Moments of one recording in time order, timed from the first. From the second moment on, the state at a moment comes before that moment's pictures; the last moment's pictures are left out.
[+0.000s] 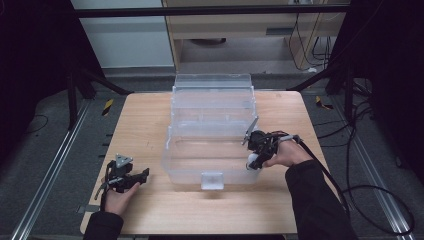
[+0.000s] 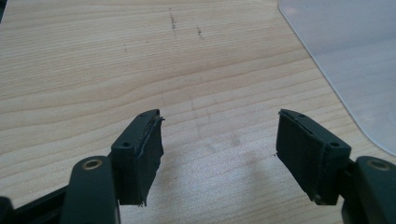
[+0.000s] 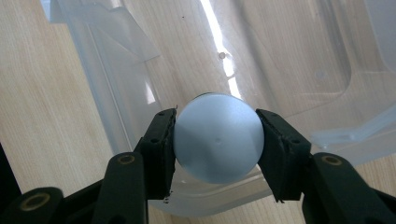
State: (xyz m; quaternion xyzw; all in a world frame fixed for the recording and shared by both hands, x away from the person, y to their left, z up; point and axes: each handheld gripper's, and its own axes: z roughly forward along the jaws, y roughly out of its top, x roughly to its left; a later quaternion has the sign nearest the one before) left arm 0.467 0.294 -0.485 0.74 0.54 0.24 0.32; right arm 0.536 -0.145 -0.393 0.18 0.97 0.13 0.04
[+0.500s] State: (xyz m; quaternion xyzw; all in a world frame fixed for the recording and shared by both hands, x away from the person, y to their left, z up) left arm 0.467 0.294 -0.485 0.74 0.54 0.24 0.32; right arm 0.534 -0.145 -0.404 0.17 0.98 0.14 0.03
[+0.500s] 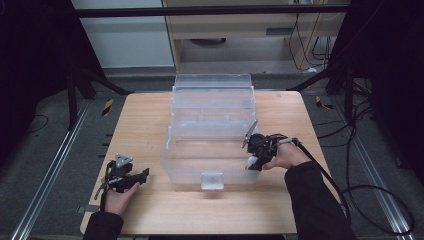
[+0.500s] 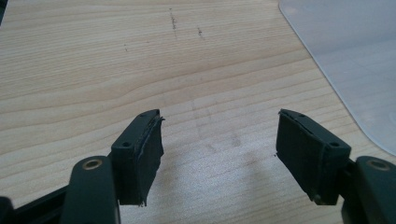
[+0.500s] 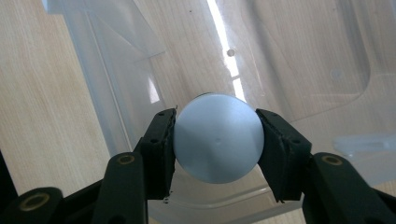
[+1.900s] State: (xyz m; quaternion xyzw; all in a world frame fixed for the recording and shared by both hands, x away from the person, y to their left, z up) left arm 0.466 0.294 -0.486 0.74 0.55 0.24 0.32; right arm 0.481 -0.216 -0.377 0.31 0.87 0.35 0.17
